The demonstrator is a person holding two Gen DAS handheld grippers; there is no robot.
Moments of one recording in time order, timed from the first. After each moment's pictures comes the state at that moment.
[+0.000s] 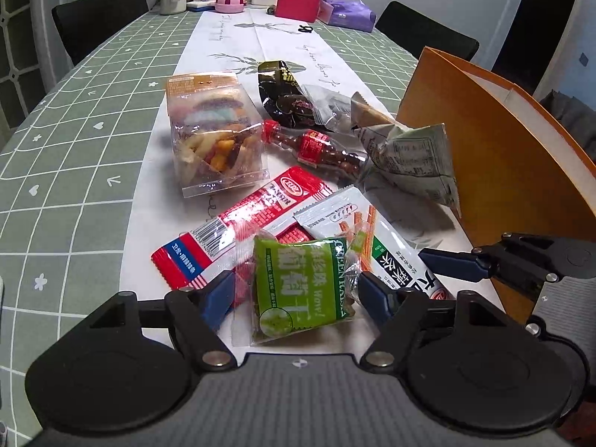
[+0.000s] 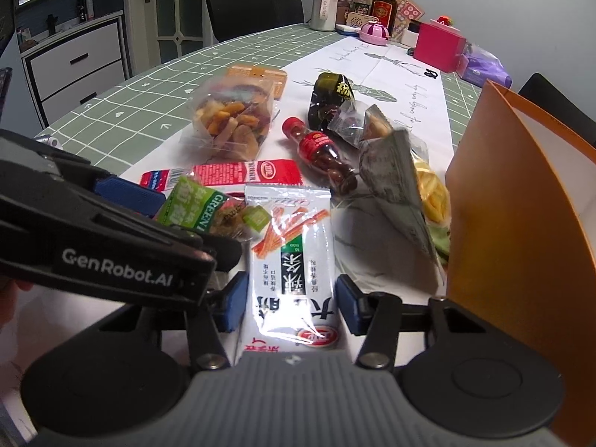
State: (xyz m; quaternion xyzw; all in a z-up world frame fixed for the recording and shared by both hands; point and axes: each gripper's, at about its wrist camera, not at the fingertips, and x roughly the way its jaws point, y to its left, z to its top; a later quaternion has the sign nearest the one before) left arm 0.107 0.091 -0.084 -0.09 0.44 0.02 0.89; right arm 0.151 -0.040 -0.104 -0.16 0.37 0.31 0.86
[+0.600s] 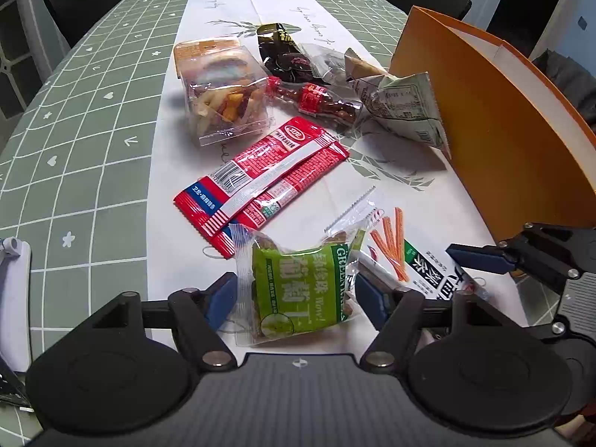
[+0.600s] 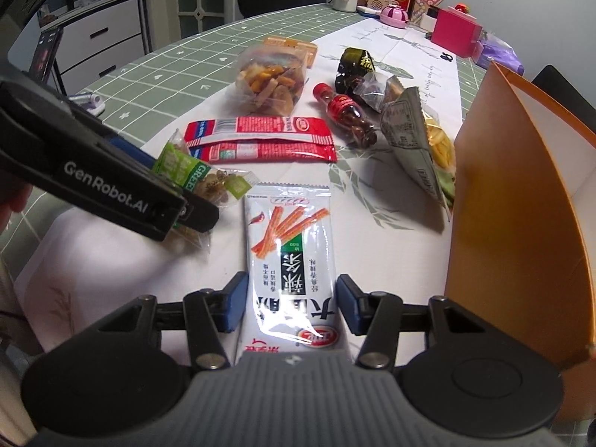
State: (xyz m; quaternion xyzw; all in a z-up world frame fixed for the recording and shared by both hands) left arm 0.080 0.094 -0.075 -0.07 0.50 0.00 0.86; right arm 0.111 -0.059 -0.097 -0.19 0.40 0.34 0.83
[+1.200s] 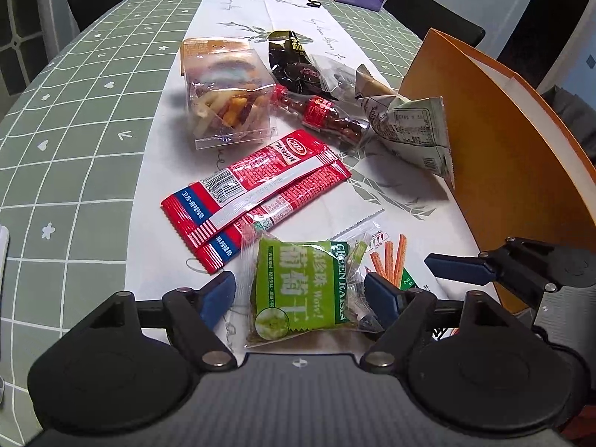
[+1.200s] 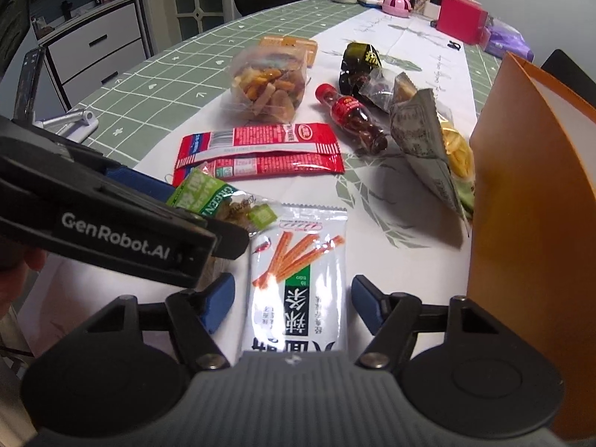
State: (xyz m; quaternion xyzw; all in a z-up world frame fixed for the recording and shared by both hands) left arm 0.091 0.095 -0.083 -0.12 0.48 0.02 0.87; right arm 0.135 -0.043 -0.102 -0.16 0.42 0.34 0.83
